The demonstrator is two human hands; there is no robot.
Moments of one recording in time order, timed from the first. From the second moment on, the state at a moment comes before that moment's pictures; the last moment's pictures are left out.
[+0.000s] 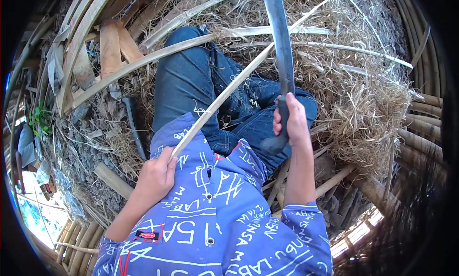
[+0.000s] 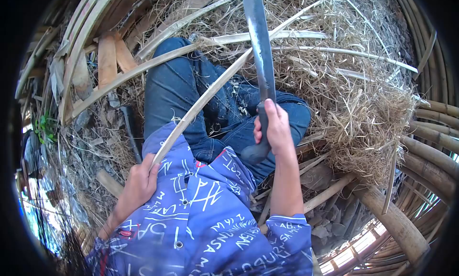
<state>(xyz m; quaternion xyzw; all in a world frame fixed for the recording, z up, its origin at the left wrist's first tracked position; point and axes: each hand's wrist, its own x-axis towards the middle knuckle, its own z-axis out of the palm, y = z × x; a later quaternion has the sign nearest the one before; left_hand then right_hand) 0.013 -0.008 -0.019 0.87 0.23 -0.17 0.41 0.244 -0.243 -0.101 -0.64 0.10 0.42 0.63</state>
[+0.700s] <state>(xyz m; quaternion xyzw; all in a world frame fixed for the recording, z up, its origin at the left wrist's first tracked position) 0.018 -0.002 -0.022 0.84 0.26 -0.19 0.44 0.213 -0.247 -0.087 -0.62 0.04 0.52 0.59</state>
